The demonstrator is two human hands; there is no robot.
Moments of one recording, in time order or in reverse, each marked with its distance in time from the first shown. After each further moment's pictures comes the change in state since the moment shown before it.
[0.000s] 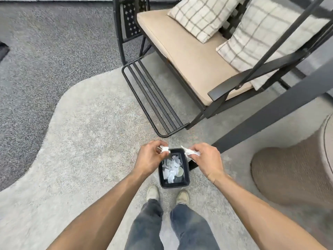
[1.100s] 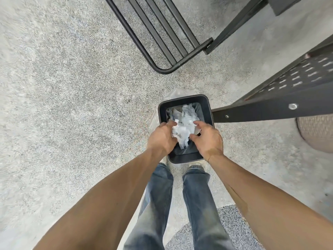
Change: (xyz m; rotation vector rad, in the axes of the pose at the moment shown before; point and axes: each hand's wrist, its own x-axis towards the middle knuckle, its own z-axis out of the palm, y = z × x) left_hand 0.144 -0.246 0.227 0.366 -0.497 -0.244; right_hand 0.087 0.151 0.334 0.017 -0.297 0.474
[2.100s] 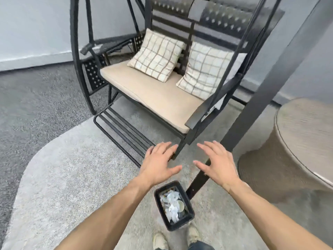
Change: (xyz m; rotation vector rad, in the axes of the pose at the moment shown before) left_hand -0.276 0.166 -0.286 0.424 0.523 0.724; right_hand -0.262 -0.091 -0.349 -0.173 0.645 -0.344
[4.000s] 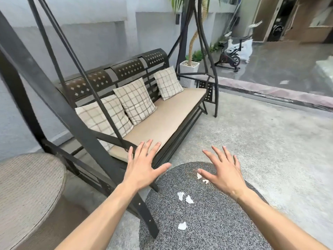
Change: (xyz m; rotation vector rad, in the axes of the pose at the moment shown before) left_hand -0.224 0.835 0.141 -0.106 -0.266 1.572; right_hand -0.808 0.242 -0.231 -0.214 0.581 1.707
